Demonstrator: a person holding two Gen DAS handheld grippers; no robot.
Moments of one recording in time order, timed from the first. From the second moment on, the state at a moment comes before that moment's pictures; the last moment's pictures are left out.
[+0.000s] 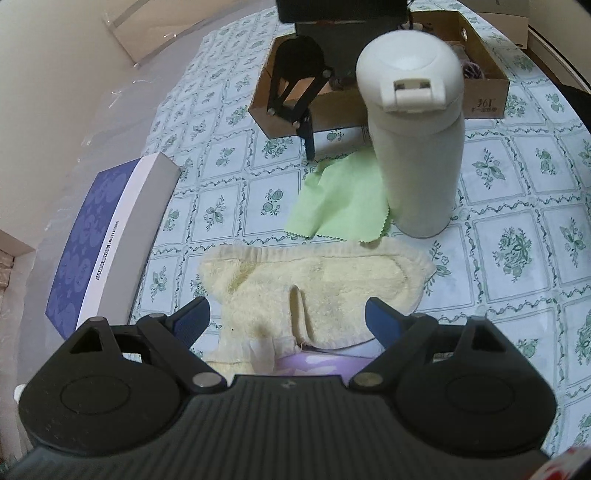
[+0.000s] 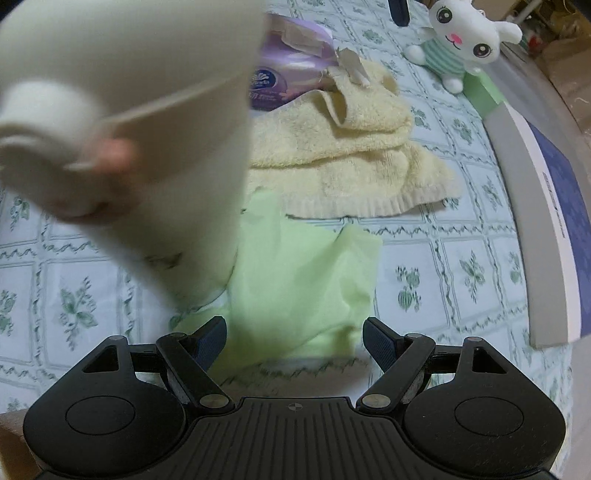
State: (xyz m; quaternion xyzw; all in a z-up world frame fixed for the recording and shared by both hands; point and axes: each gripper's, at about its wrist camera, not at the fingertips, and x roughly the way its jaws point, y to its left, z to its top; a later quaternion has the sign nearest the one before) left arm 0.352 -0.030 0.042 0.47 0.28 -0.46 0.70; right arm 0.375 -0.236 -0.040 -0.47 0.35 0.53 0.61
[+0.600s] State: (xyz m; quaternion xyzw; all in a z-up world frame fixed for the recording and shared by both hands) left arm 0.380 -0.026 0.013 0.45 0.30 -0.47 0.70; right arm 0.425 -0.223 -0.065 -0.41 0.41 0.56 0.59
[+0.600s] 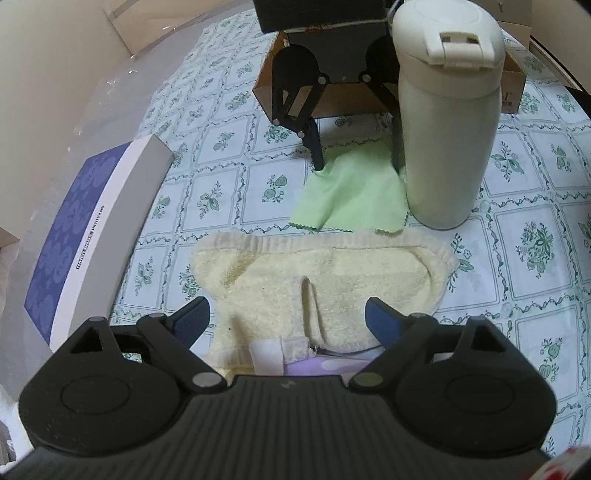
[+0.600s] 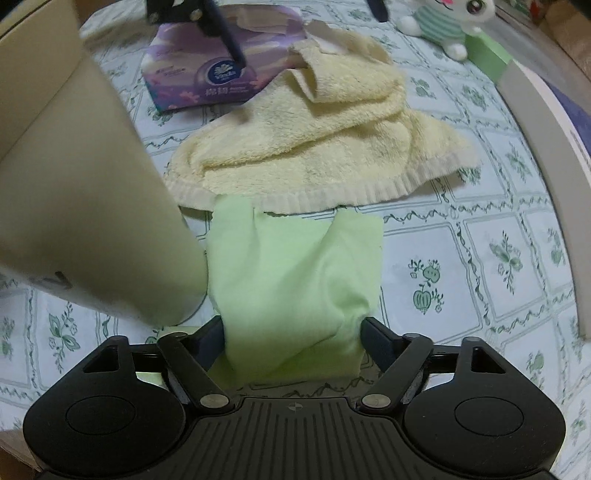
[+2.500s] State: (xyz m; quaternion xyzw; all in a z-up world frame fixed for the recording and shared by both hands) left arm 0.441 -0.089 0.014 0.40 0.45 -0.33 0.72; right arm 0.413 -0.269 -0.014 -0.35 0.35 0.38 0.78
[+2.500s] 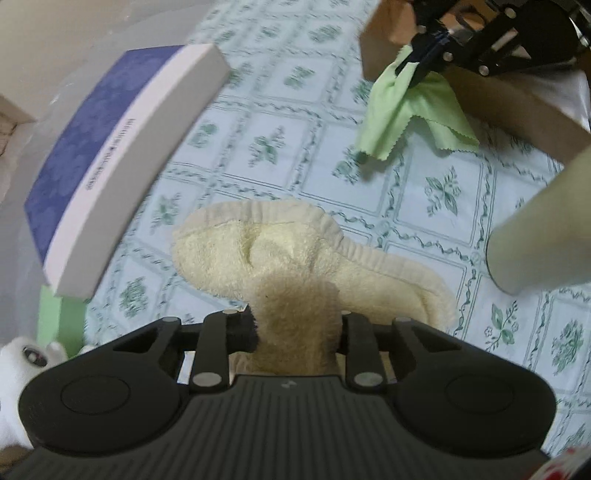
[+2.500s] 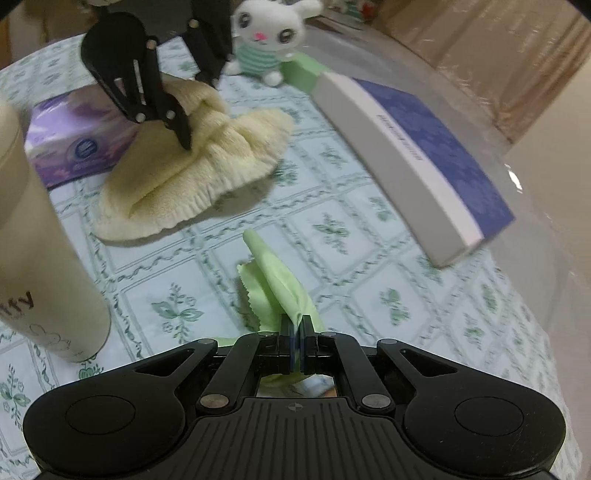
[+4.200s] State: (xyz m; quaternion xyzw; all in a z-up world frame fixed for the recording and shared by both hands) left arm 0.103 -0.025 0.112 0.02 0.37 -0.21 0.91; right arm 0.090 -0.336 0.078 0.03 0.35 0.14 0.93
